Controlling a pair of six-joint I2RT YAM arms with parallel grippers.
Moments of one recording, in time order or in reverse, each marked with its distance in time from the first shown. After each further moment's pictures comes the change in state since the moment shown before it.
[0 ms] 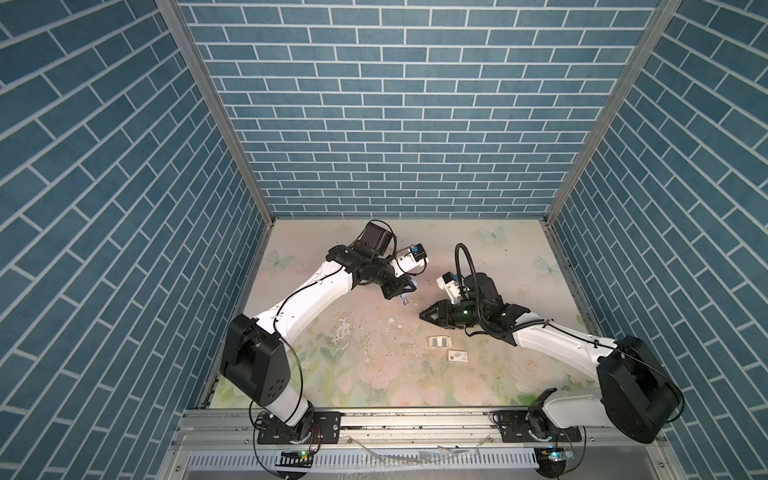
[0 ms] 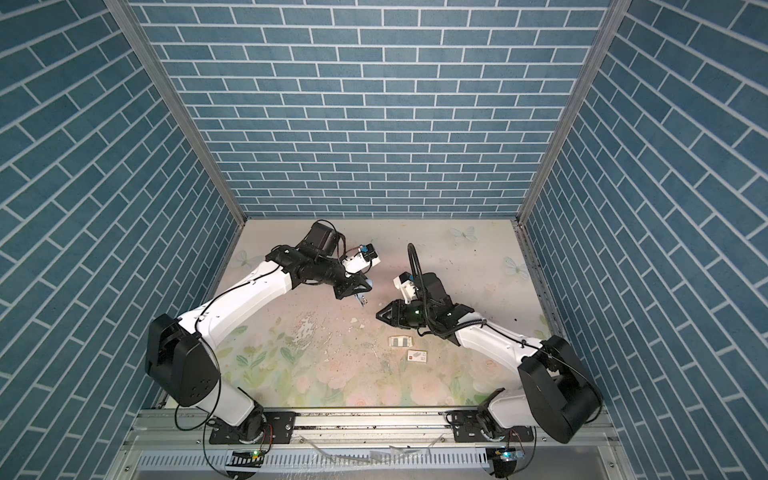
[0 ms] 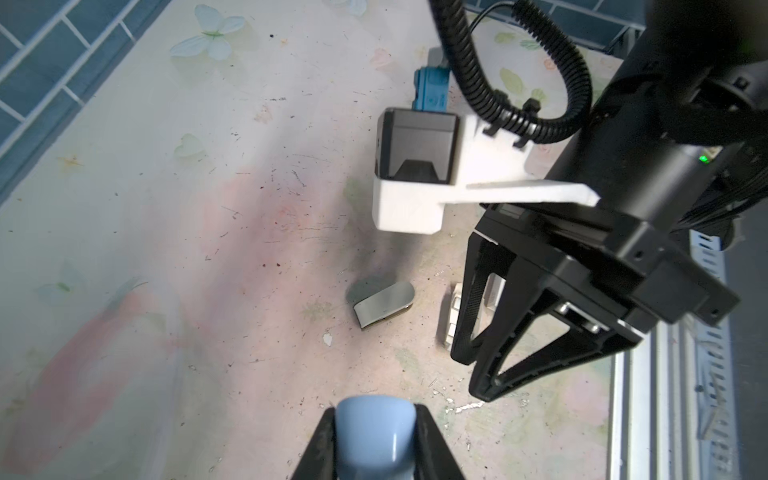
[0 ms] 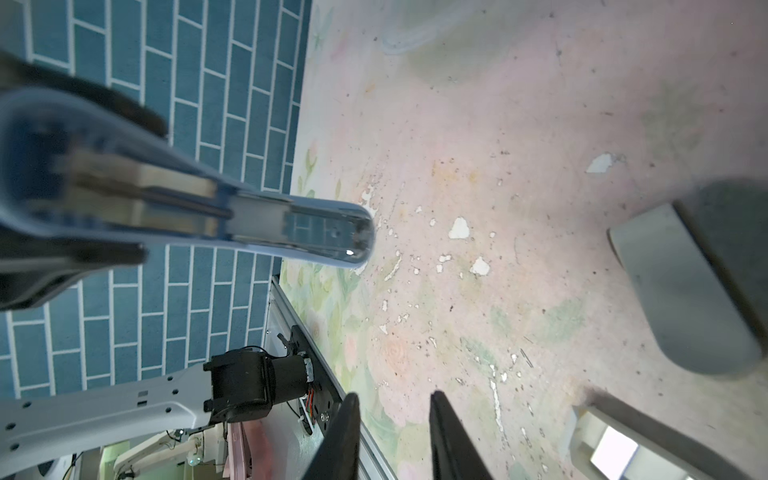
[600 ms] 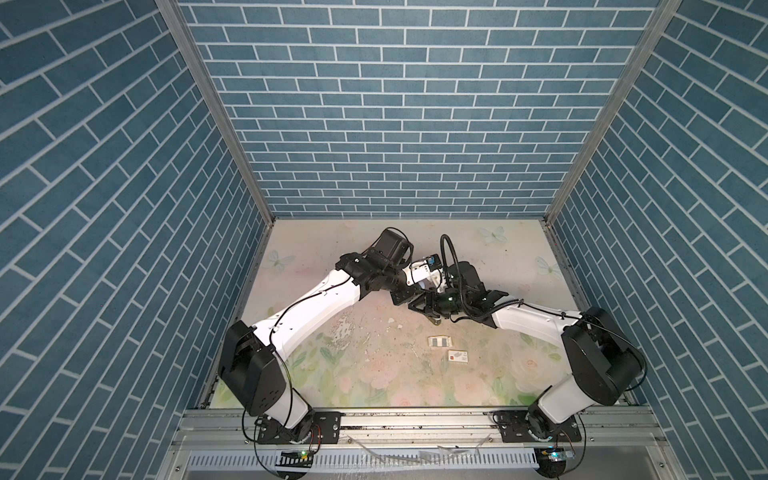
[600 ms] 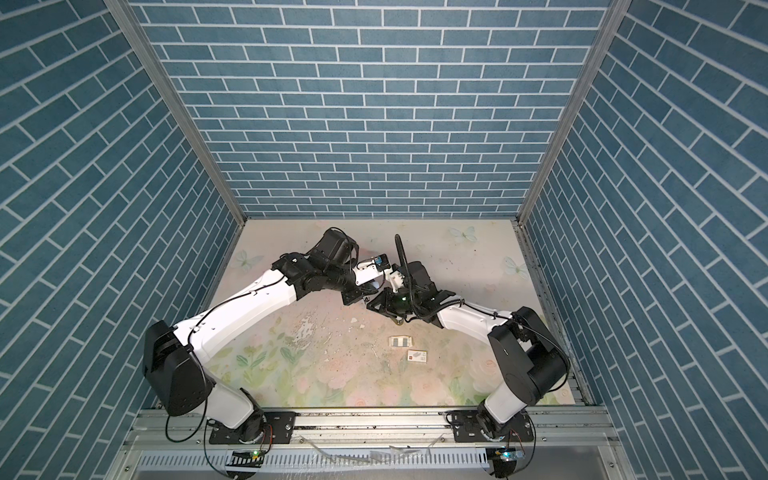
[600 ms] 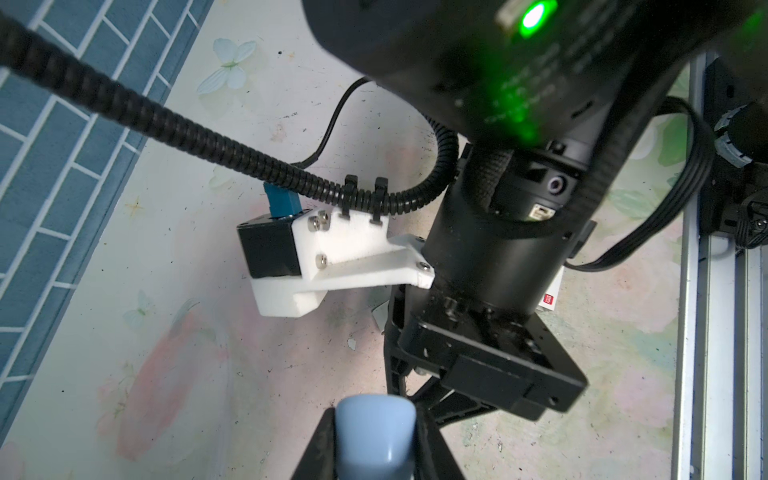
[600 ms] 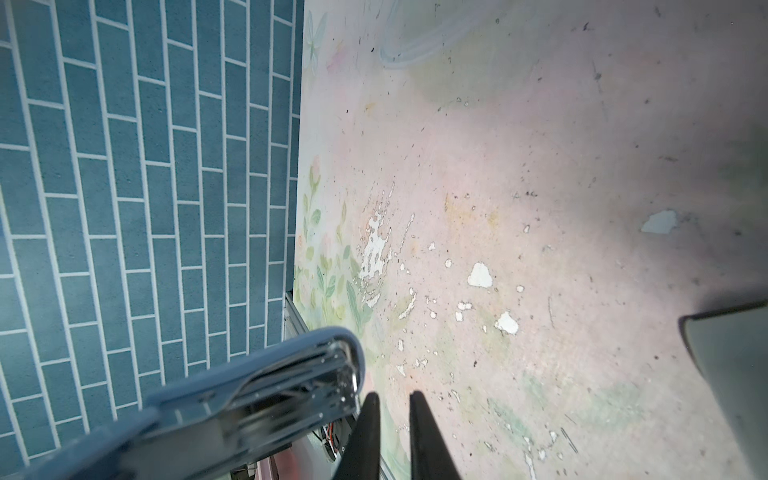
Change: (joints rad) left arm -0.147 -0.051 -0.002 0.038 -0.267 0.042; right arm 0.008 0.252 0.166 0.034 -0.022 0.099
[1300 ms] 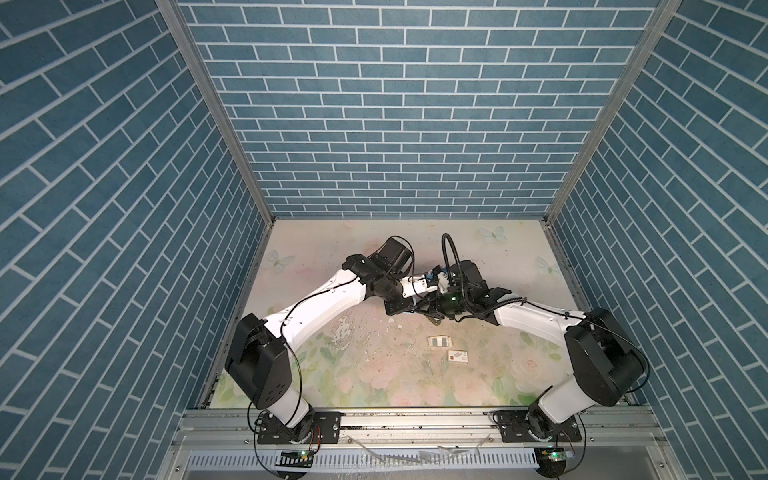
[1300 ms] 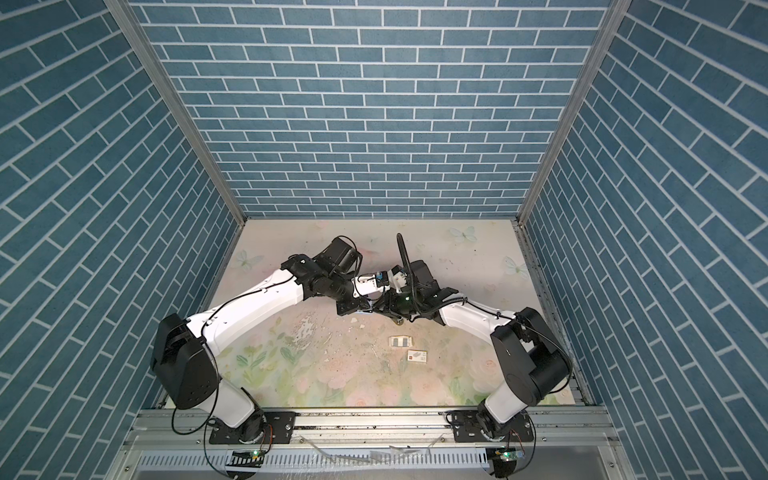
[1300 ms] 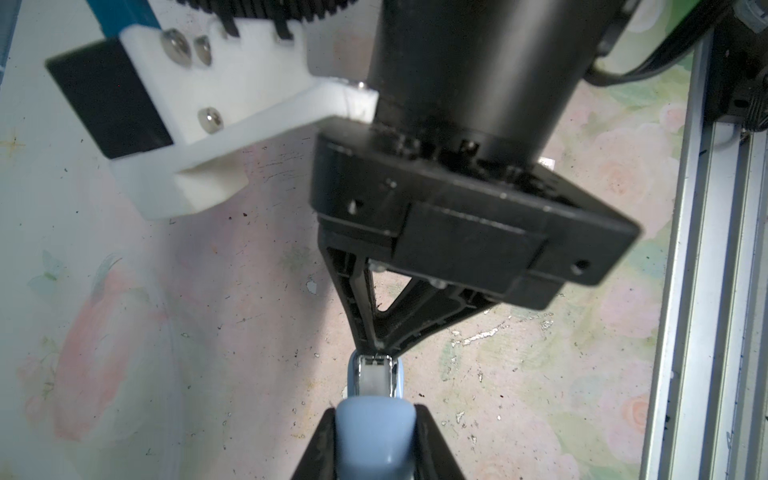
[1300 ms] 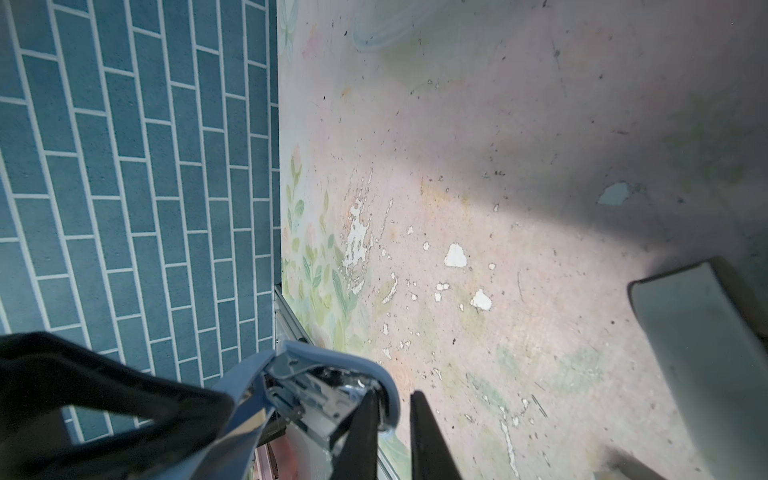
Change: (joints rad) left arm 0.001 0.042 -0.030 -0.130 -0.016 0.086; right arm -0.024 -0.008 0.014 -0.100 -0.016 -0.039
